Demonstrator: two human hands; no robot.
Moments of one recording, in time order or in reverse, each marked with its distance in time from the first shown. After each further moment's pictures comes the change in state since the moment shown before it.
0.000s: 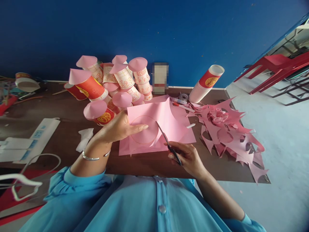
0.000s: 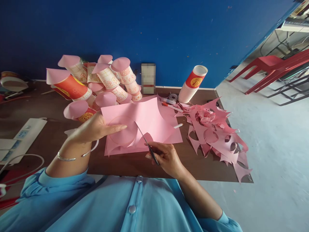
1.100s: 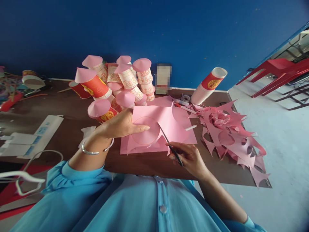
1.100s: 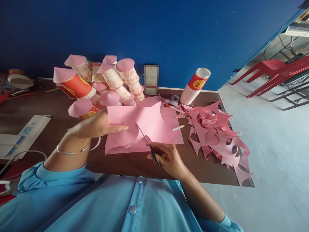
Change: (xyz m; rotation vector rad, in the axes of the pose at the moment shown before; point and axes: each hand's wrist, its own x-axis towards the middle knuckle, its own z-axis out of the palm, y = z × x) left_hand 0.008 0.001 -0.012 0.136 -0.093 0.050; right_hand 0.002 -0.010 -0.003 -0.135 -0.016 -0.023
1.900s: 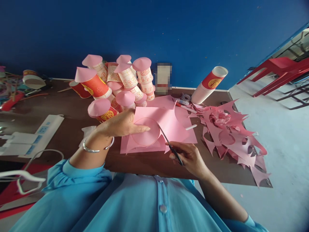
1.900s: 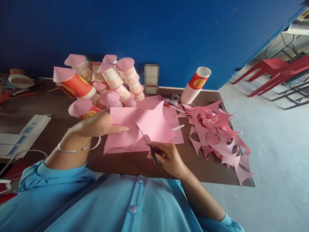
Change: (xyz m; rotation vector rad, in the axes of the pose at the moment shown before) left_hand 0.001 -0.007 0.000 0.013 -0.053 -0.032; right_hand 0.000 0.000 -0.002 -0.018 -0.023 0.014
